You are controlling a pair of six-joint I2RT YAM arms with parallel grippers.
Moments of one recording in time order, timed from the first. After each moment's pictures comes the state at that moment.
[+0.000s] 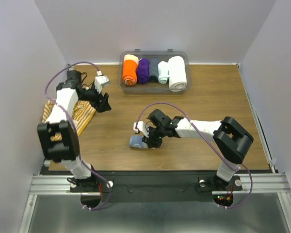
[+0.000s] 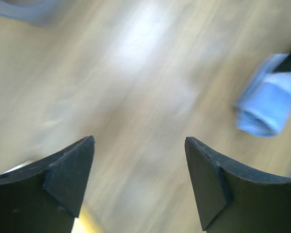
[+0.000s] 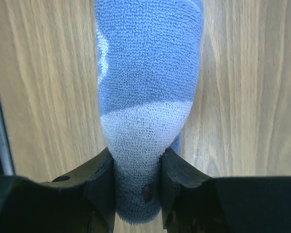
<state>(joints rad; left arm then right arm) 0.09 1.68 1.38 -0.90 0.85 0.87 0.91 1.73 1.02 -0.29 -0.41 -0.48</state>
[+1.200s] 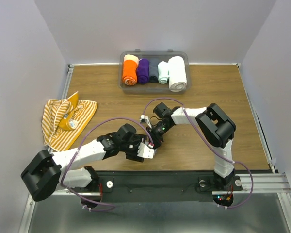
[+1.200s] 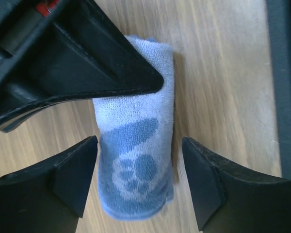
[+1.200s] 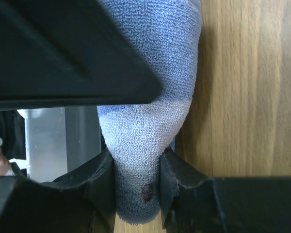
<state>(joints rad) -0.87 1.10 0.51 -0.25 0.32 0.91 0.70 2.02 1.19 -0.51 -1.05 -0.35</state>
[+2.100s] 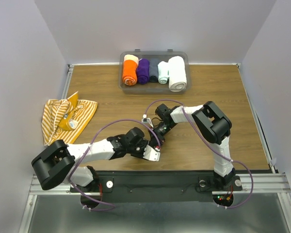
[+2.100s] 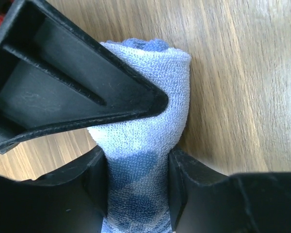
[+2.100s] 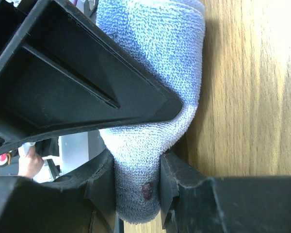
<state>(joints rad) -0.97 1.29 0.51 -0.09 0.19 0.90 0.67 2.10 1.22 -0.60 -1.17 -0.37</state>
